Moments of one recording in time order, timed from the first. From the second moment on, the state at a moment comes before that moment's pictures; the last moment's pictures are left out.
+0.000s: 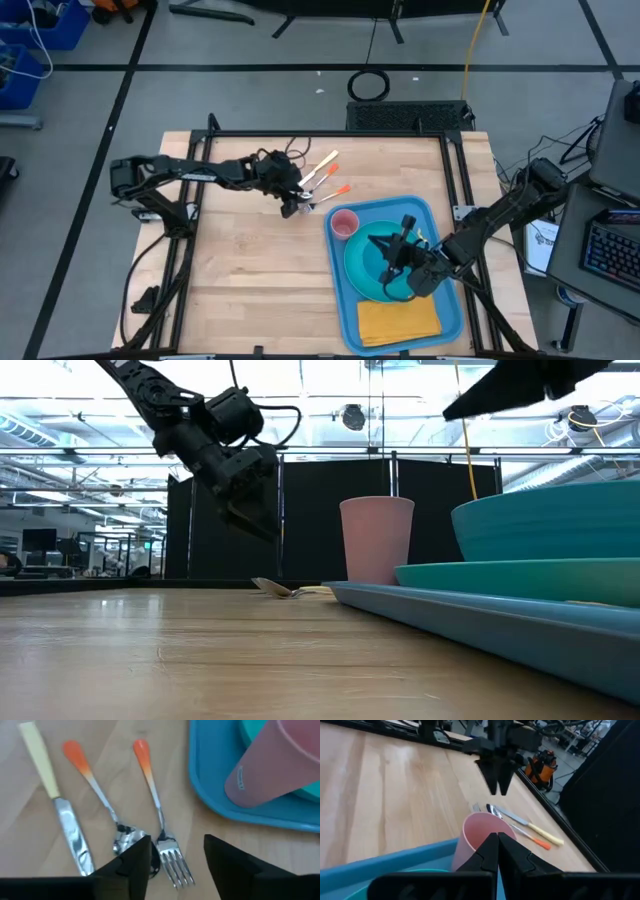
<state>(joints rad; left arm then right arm) 0.32 1.54 0.83 -0.09 0.21 -0.07 0.66 1.35 0.77 -0.16 1.07 0.29</state>
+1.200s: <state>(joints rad) 0.26 1.89 1.09 -0.14 0.09 0.07 0.63 1.35 0.75 -0.16 1.04 0.33</state>
